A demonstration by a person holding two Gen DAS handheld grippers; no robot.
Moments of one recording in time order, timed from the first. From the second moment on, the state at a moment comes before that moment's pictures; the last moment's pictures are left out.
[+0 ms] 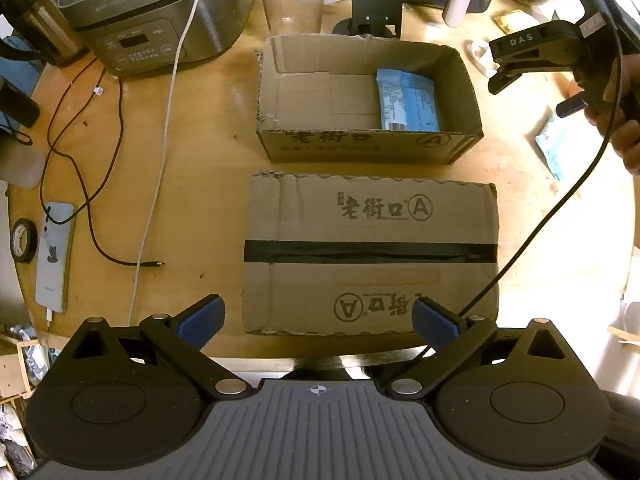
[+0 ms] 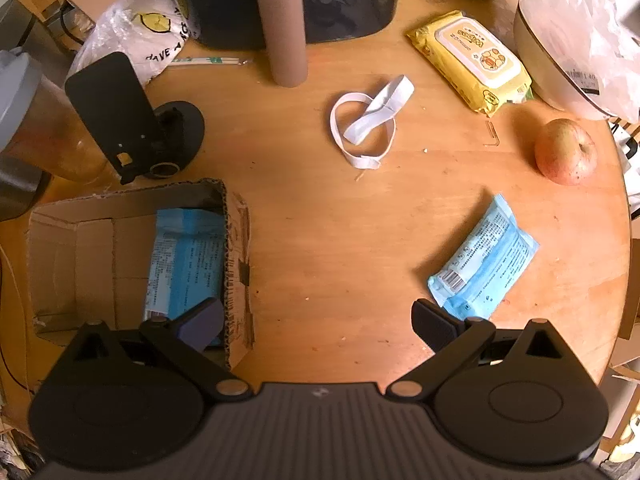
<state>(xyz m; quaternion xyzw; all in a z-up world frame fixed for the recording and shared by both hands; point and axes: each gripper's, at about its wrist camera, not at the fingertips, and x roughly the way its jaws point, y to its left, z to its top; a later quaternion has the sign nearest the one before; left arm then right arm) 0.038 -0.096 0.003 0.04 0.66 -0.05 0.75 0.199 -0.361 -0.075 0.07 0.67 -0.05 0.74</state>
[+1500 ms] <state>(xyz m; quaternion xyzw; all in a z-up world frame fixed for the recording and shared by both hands) 0.035 -0.120 0.005 0.06 0.66 -0.06 0.75 0.191 -0.427 -0.080 0.07 0.66 -0.07 0.74</state>
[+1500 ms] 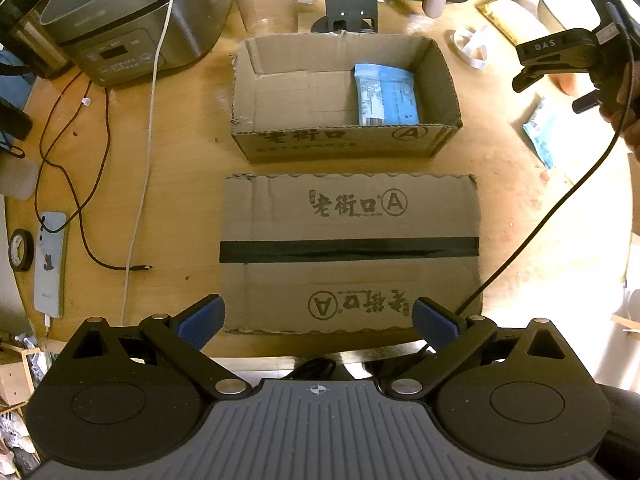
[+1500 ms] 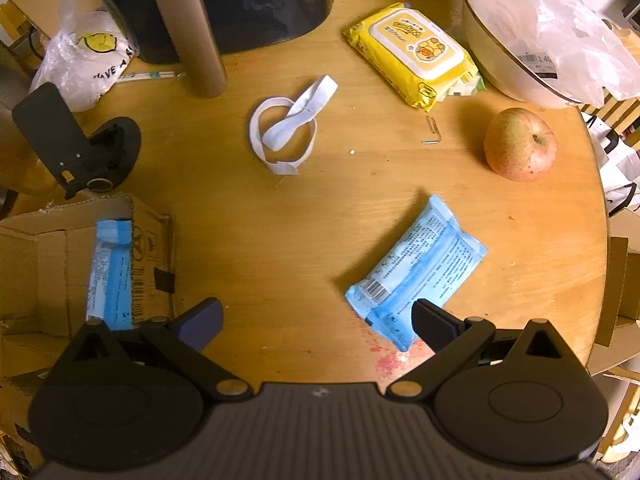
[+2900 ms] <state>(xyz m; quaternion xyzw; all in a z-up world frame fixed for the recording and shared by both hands) 0.036 -0.131 0.003 0.07 0.66 -0.07 0.74 0.183 -0.472 -0.092 0.08 0.66 -0.10 0.73</state>
